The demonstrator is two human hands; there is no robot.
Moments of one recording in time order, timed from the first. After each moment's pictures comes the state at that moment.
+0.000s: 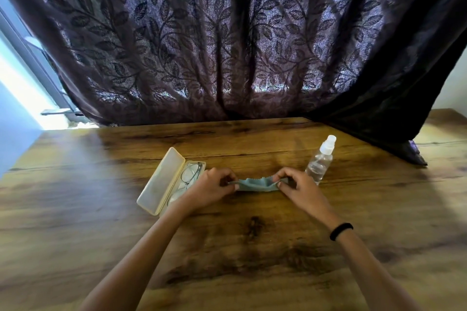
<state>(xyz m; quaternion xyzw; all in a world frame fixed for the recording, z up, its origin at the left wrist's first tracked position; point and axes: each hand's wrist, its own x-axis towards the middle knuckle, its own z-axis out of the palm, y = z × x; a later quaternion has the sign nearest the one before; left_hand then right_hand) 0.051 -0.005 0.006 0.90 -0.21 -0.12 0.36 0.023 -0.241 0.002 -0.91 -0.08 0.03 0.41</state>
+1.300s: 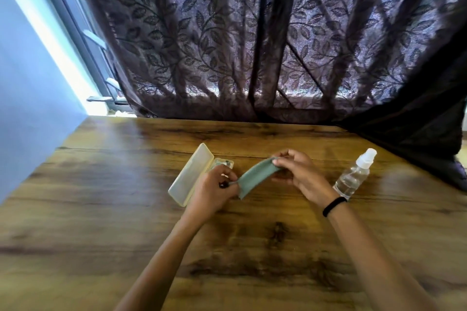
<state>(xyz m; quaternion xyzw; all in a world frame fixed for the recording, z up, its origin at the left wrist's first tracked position) 0.011 0.028 0.005 0.82 -0.01 -0.02 0.58 0.074 -0.184 0.021 -0.68 0.03 0.16 0.72</state>
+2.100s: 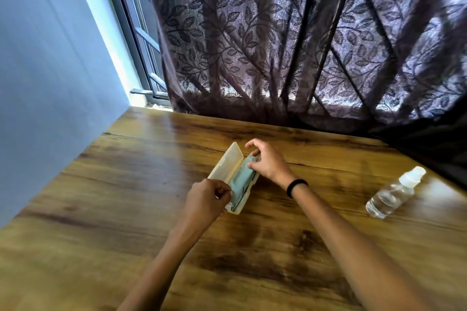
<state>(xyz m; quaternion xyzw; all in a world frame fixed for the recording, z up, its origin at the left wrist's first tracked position) -0.021 0.075 -0.002 0.90 0.12 0.02 0.43 0.107 -0.065 0.010 -0.91 -0.22 0.04 0.36</state>
